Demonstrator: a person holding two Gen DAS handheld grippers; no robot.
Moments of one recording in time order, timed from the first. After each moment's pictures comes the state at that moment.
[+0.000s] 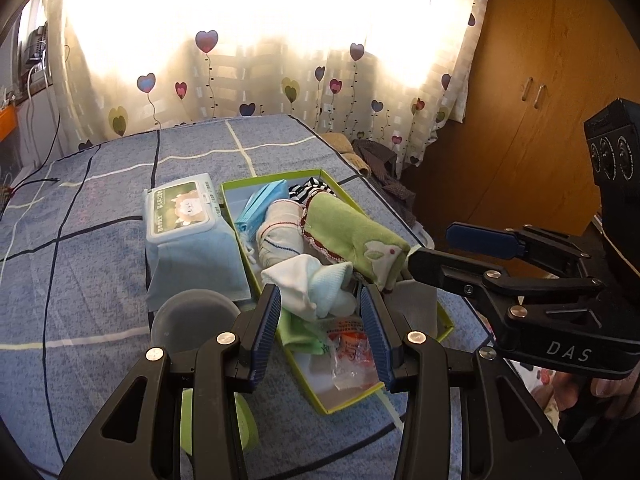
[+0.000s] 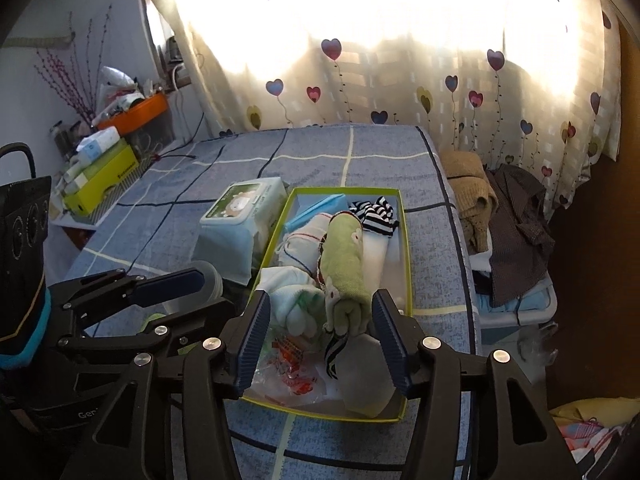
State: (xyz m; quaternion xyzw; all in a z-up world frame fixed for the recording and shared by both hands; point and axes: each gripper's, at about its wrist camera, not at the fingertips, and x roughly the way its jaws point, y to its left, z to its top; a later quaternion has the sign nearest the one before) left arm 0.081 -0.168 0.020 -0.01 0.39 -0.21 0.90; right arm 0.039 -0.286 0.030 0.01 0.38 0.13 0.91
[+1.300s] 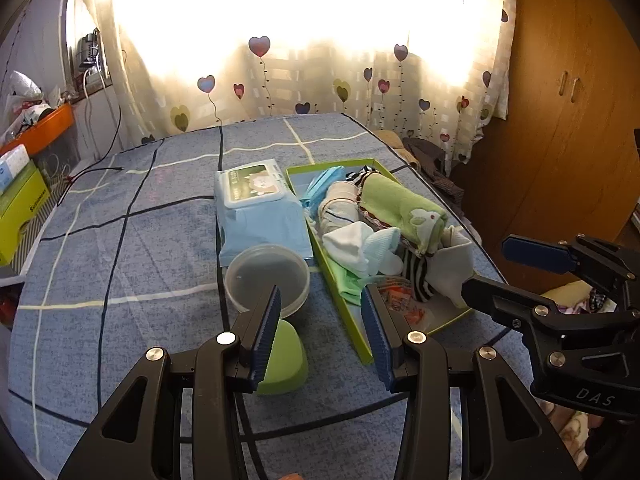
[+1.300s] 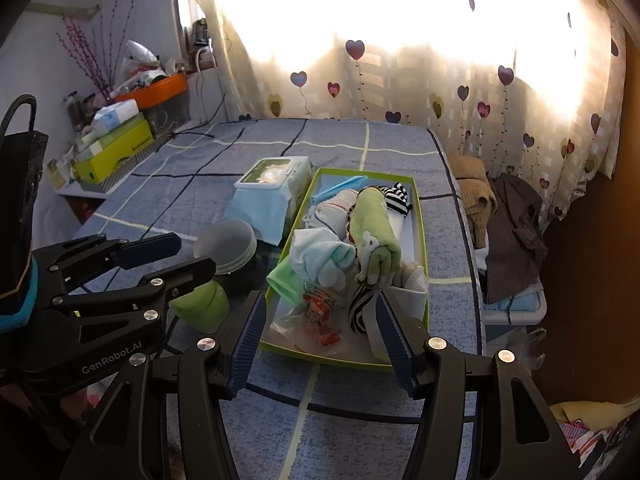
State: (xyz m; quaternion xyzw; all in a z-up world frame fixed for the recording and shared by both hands) left arm 0.035 -0.148 0.026 0.02 0.39 -0.11 0.92; right arm -0.011 -0.259 0.030 -0.03 0.38 0.14 0.91
